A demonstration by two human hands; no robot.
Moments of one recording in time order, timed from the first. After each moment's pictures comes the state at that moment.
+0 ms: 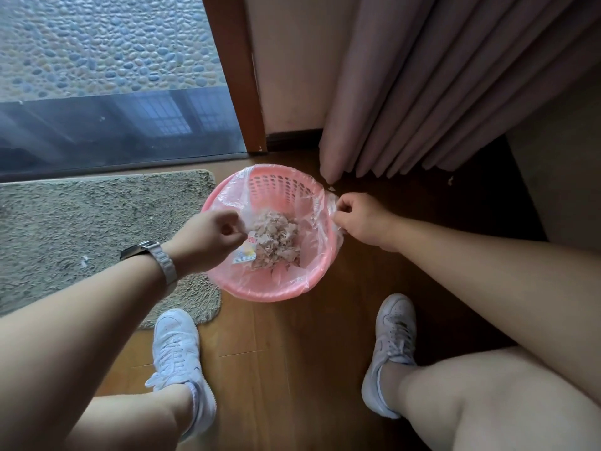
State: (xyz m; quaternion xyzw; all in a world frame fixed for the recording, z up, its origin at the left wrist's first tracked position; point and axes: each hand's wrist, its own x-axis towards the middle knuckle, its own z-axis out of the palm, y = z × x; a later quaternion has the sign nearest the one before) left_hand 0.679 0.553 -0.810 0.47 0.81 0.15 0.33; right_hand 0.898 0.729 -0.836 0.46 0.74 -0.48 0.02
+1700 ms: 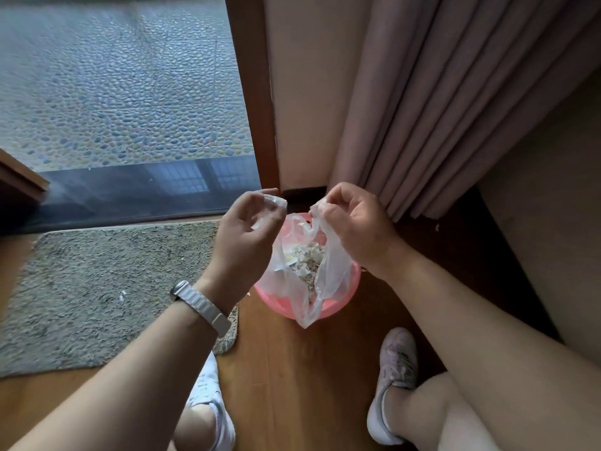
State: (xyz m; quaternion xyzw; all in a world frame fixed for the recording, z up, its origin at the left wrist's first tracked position) left_hand 0.745 0.540 -0.669 0.34 0.68 0.59 0.27; right_hand 0.880 0.654 -0.665 0.33 0.72 -0.55 -0.28
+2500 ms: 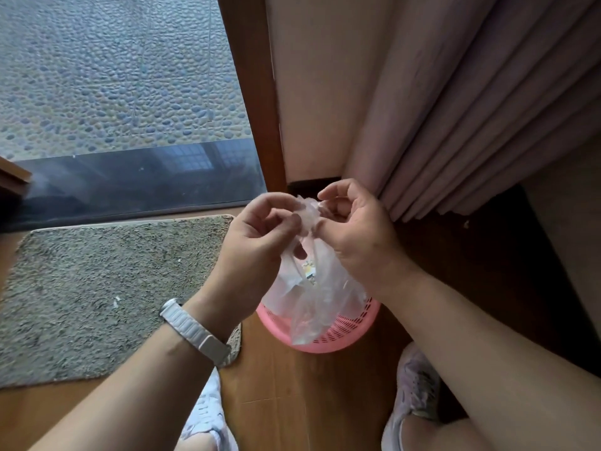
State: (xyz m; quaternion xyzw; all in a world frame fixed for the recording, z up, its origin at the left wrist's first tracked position) left_hand 0.717 0.599 -0.694 0.25 0.56 0.65 0.45; right_hand 0.822 0.692 -0.705 0.38 0.59 -0.65 -0.29
